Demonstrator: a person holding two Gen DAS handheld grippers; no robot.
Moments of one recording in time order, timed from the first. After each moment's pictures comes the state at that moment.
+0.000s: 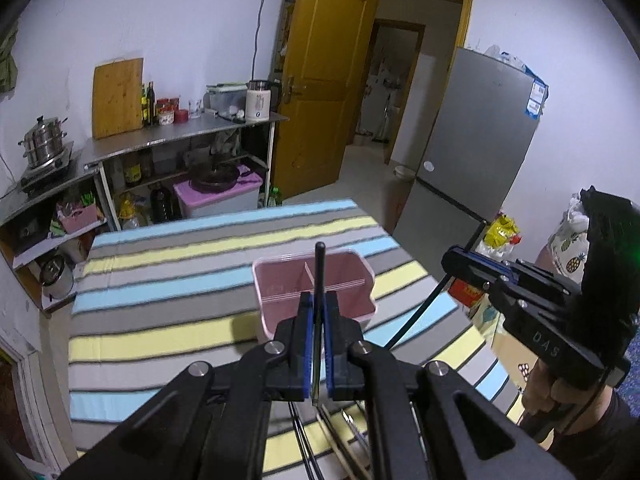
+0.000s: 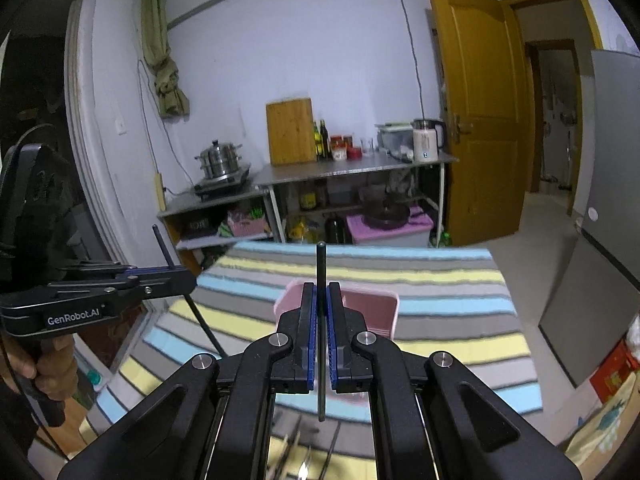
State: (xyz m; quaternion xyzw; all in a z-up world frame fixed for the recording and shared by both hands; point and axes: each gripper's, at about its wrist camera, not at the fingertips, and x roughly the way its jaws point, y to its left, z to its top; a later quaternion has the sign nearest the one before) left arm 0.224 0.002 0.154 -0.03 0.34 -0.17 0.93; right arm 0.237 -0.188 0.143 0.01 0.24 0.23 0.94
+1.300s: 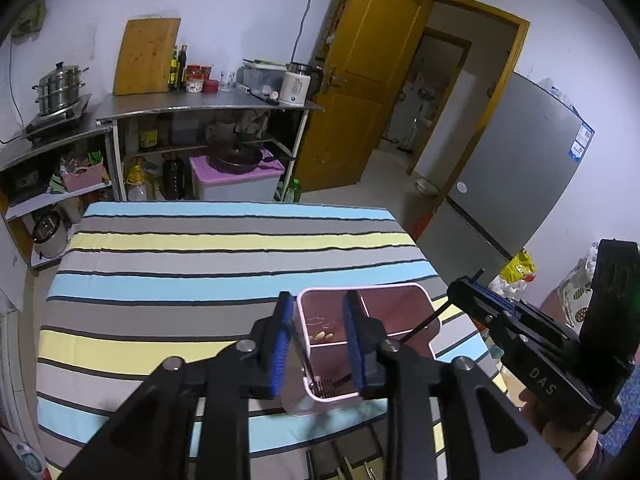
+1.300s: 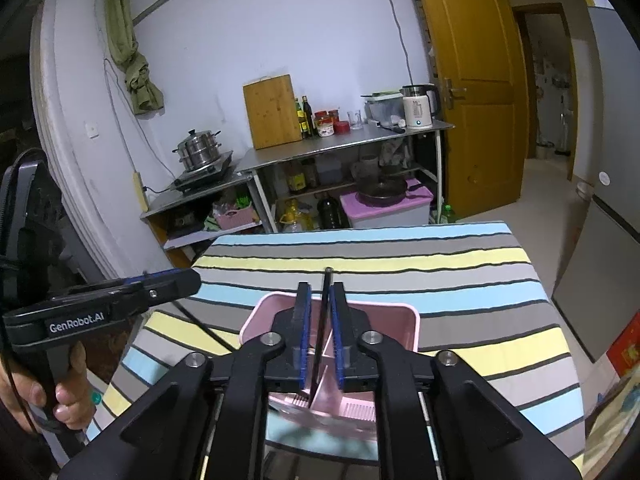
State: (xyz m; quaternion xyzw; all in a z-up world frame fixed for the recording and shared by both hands) left arm 0.296 0.032 0.102 -0.11 0.36 -0.13 0.92; right arm 0.311 -0.167 0.095 0.04 0.29 0.21 0.93
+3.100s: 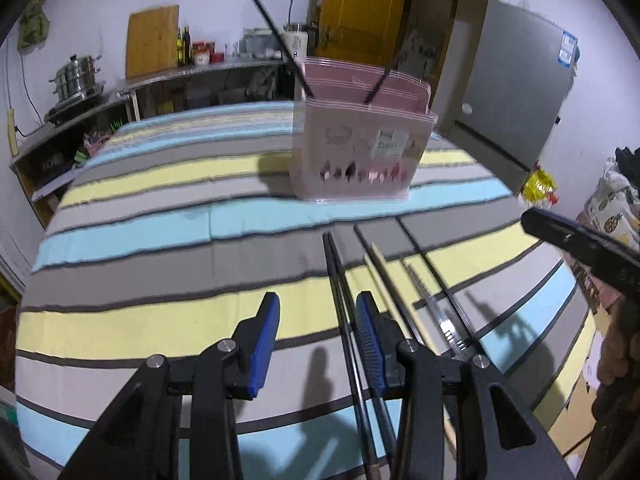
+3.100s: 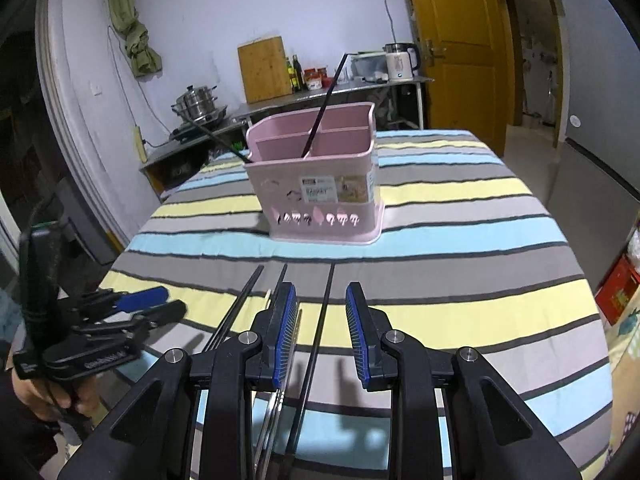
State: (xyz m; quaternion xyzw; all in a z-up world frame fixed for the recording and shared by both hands) left arm 0.136 0.007 -0.043 -0.03 0.40 -0.10 0.91; right arm 0.158 -0.221 -0.006 0.03 0.35 0.20 0.91
